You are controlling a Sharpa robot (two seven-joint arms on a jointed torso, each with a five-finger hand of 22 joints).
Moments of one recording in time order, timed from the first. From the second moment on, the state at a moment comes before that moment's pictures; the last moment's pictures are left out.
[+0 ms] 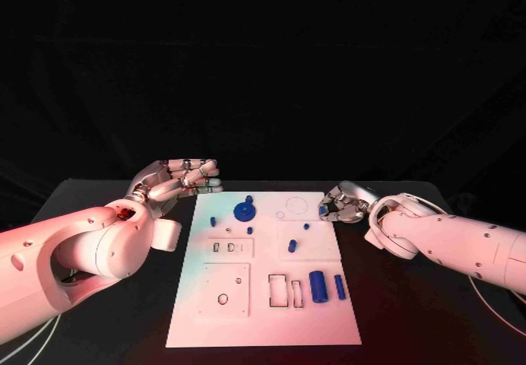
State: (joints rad) left arm 1.25 -1.00 0.02 1.75 -0.02 -0.43 0.34; left_hand 1.51 -0.04 -0.02 0.24 0.18 0.95 0.21 0.14 0.08 1.04 0.17 0.12 0.08 1.05 0.13 0.17 0.15 0.17 0.86 0.26 0.32 0.12; right arm 1.22 -0.79 -0.12 1.21 -1.11 -0.37 0.08; right_hand 1.43 -0.06 0.22 0.08 0.31 1.11 0.12 0.14 0.11 1.44 0.03 1.42 1.31 1.47 -0.03 1.55 1.31 0.01 1.47 0.09 1.52 1.31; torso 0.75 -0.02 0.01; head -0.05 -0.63
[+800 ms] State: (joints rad) left arm 1.24 -0.99 0.01 1.74 -0.02 -0.43 0.33; left_hand 1.51 -0.04 -0.02 0.24 0.18 0.95 0.21 0.14 0.08 1.04 0.17 0.12 0.08 1.05 0.13 0.17 0.15 0.17 0.86 0.26 0.32 0.12; right arm 1.27 -0.72 -0.11 1.48 -1.18 -0.46 -0.04; right_hand 1.42 -0.04 0.24 0.07 0.31 1.11 0.12 0.14 0.11 1.45 0.02 1.43 1.31 1.46 -0.03 1.55 1.31 0.01 1.47 0.08 1.55 1.31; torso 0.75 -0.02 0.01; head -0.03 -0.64
